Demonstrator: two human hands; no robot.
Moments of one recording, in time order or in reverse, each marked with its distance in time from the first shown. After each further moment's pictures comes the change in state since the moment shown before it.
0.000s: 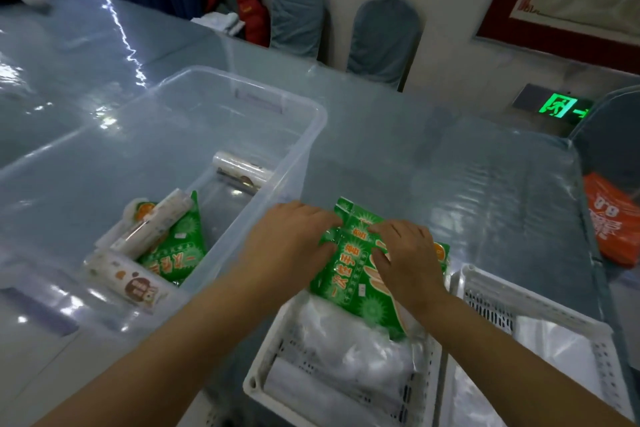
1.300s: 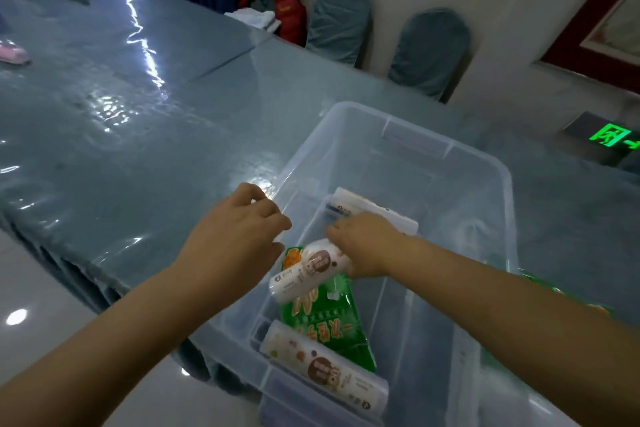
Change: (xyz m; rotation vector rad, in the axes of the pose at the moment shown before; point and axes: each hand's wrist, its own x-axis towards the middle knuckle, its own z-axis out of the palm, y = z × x) left_hand -0.033 -0.350 -0.175 0.300 -0.138 0.051; right_hand 0.225 -0.286 0.162 -0.329 -0.831 -0.436
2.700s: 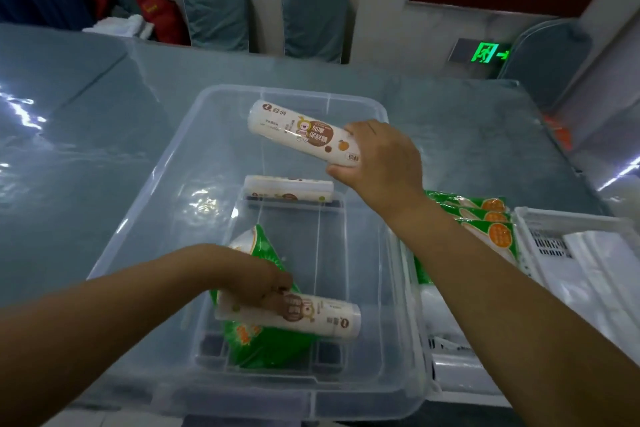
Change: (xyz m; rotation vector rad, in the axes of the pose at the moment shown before) left_hand 0.070 0.104 0.070 0.062 -1.158 0.463; right_hand -0.129 0.059 -0.002 0.215 0.887 0.775
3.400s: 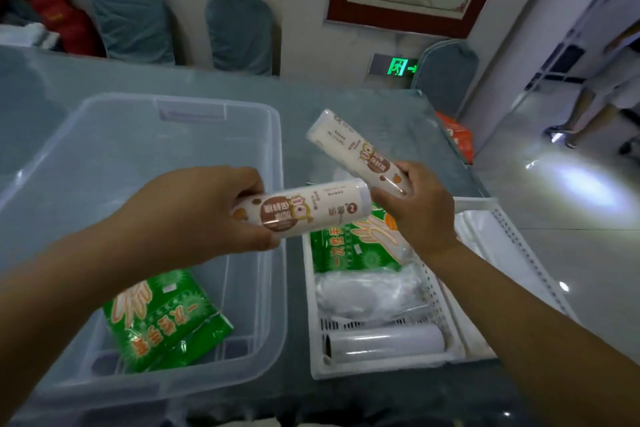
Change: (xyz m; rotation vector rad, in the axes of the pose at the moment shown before) left_hand -0.070 0.130 -0.065 -0.100 0.983 -0.041; right_hand -0.126 0.151 -0.100 0.197 0.168 0.380
